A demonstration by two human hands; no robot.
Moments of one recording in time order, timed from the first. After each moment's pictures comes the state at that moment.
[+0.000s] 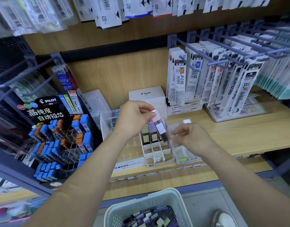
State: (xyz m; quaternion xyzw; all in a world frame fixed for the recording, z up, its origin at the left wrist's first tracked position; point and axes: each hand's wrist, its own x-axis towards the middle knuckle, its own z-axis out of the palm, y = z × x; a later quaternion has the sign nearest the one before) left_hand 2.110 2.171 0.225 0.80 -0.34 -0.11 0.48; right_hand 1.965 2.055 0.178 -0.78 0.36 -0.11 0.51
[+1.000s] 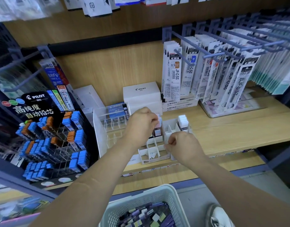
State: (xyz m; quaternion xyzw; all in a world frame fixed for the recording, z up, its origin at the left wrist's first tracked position) left_hand 2.102 2.151 0.169 0.82 -0.50 0.08 0.25; right_hand 1.968 2.066 0.136 -0.90 0.34 -0.07 0.25
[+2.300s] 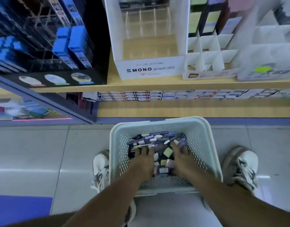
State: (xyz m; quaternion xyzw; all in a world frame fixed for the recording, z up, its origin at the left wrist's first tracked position) left_hand 1.990 2.345 -0.159 0.84 -0.34 -0.42 -0.08; right_hand 1.905 2.199 -0.168 -0.83 0.29 0.38 0.27
